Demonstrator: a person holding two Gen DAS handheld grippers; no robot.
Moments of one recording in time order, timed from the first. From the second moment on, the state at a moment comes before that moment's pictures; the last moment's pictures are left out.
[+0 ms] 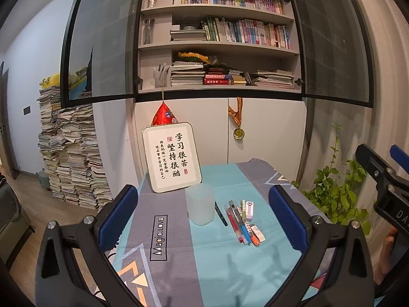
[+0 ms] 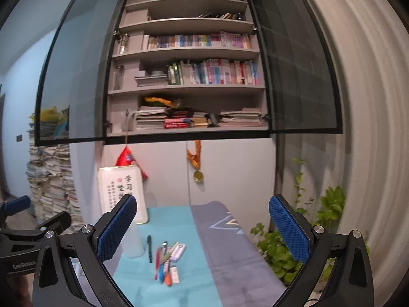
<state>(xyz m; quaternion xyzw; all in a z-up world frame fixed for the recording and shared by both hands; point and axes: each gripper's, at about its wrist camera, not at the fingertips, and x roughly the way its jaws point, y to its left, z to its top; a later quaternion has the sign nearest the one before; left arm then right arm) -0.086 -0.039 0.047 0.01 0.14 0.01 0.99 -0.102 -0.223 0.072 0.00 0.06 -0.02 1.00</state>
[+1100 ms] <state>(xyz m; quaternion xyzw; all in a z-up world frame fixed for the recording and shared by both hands) -0.045 -0.047 0.021 0.02 0.20 0.01 0.98 -0.058 -0.251 0.032 0.10 0.17 0.01 0.98</state>
